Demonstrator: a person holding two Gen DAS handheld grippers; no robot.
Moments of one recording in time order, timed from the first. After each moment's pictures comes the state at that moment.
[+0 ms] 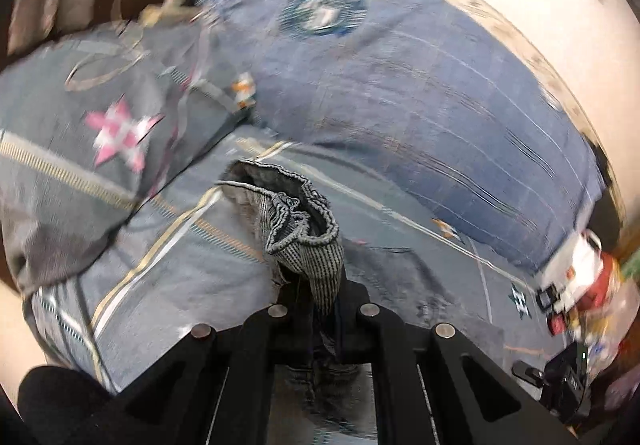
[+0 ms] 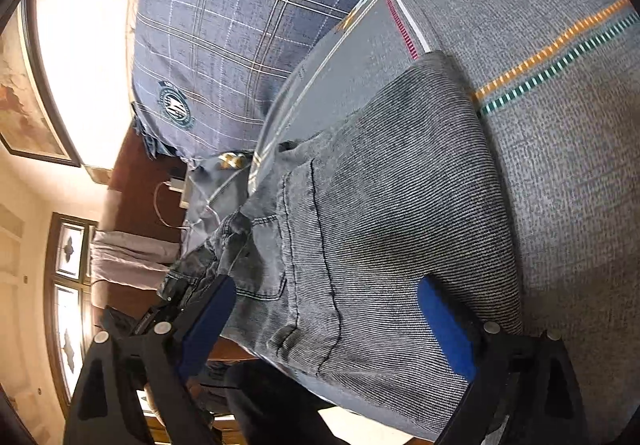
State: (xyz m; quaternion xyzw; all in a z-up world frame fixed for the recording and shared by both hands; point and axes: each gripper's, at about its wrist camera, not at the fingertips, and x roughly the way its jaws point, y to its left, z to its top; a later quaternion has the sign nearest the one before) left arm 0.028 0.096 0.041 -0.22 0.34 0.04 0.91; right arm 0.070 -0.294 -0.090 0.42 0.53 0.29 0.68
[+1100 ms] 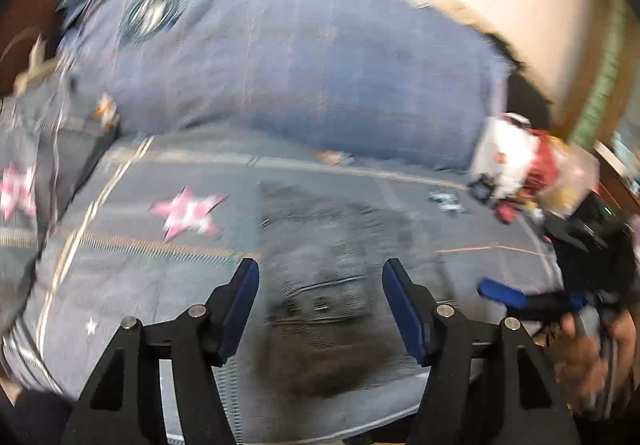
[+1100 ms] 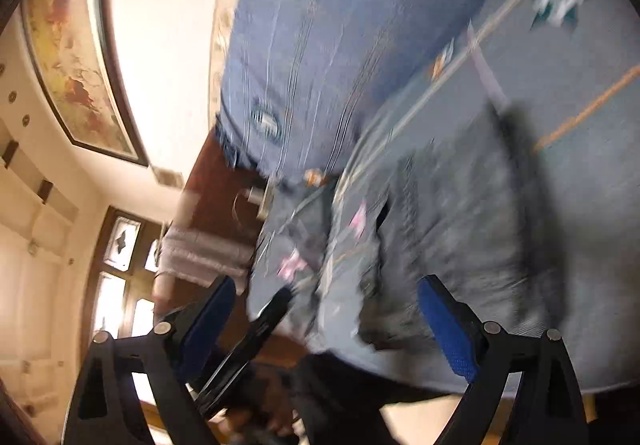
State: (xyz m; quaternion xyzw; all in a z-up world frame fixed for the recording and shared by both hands) left arm 0.009 -0.005 0.040 -0.11 0.38 -0.12 0.91; right arm 0.029 -0.317 -0.011 0.46 0.45 0.36 0.68
